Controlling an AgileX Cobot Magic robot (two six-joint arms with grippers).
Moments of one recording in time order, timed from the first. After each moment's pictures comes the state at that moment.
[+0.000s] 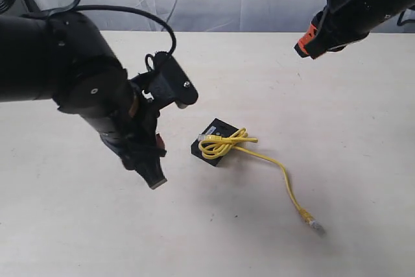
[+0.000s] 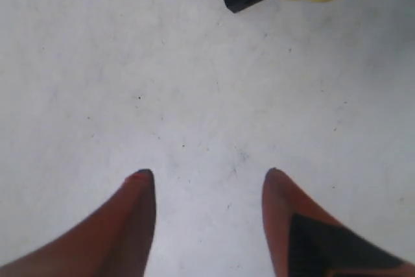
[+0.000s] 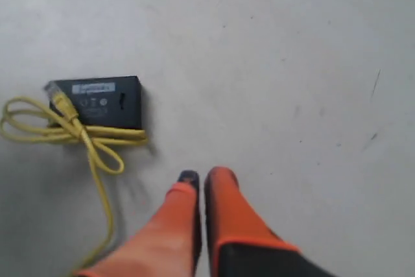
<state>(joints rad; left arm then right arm) -0.80 1.62 -1.01 0.28 0.75 0.04 0.16 1.65 -1.30 0.53 0.90 -1.01</state>
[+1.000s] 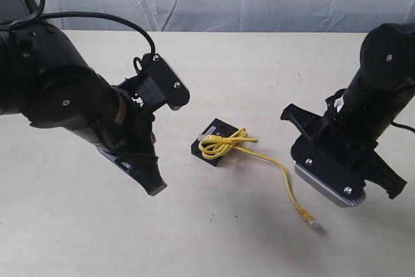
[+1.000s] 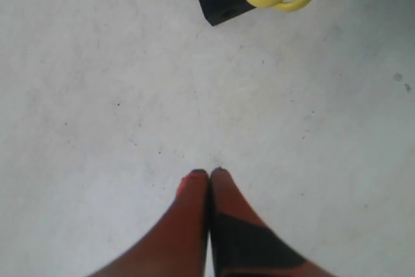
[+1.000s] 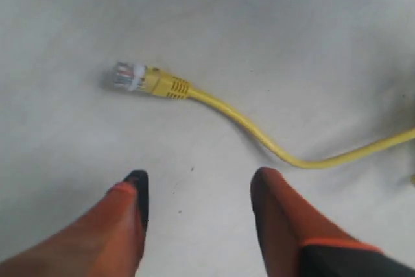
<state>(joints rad) -0.79 1.55 -0.92 0.22 0.65 0.04 0.42 1.61 -0.86 0.16 0.85 -2.10</state>
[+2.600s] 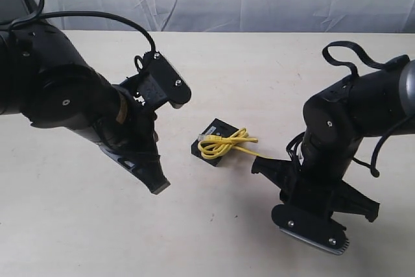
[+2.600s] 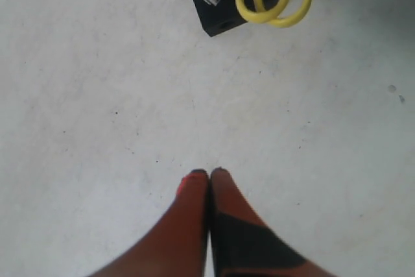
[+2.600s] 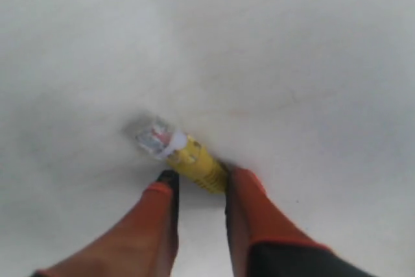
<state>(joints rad) -0.79 1.55 -0.92 0.21 0.63 0.04 0.61 1.75 -0.78 0.00 0.70 -2.10</state>
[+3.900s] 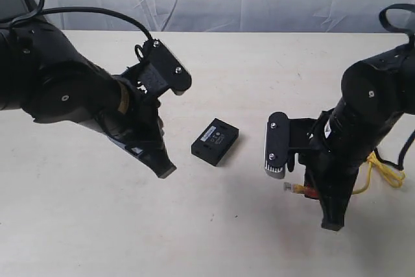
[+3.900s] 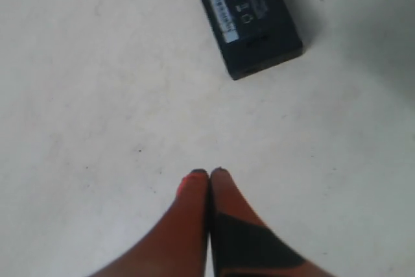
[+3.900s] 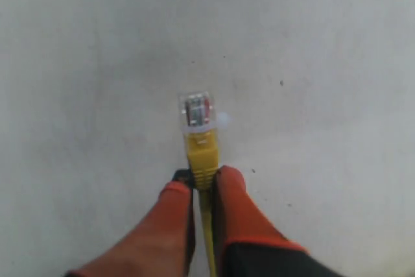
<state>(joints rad) -0.75 1.56 -0.92 0.21 0.52 0.04 0.50 1.63 -0.79 0.04 0.73 -0.92</state>
